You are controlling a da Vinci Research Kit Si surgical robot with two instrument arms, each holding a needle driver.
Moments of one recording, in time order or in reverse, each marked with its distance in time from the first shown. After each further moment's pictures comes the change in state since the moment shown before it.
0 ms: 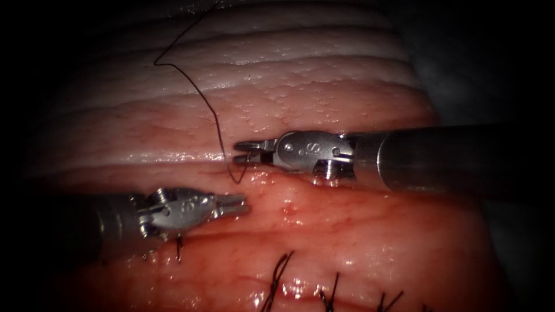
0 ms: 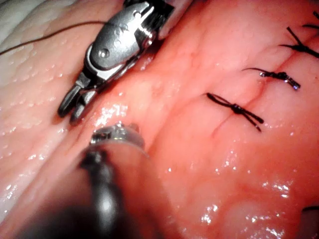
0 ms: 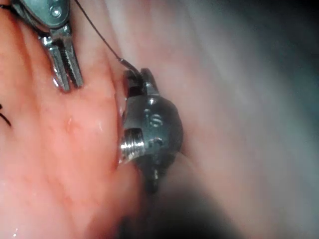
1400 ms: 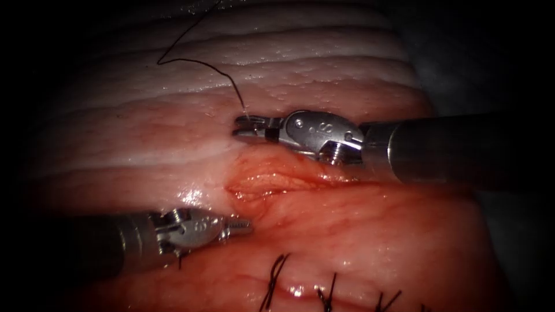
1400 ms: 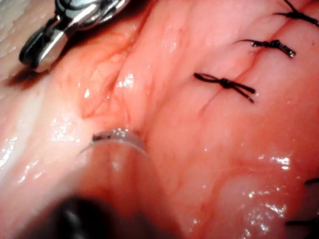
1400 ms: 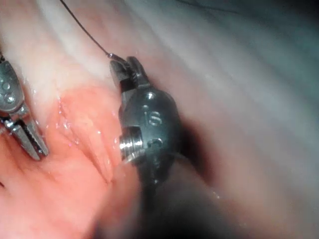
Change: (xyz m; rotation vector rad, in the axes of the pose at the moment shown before) right arm 0.003 0.003 -0.001 -0.010 0.127 0.307; left arm -0.005 0.001 0.002 -0.073 -0.108 0.004
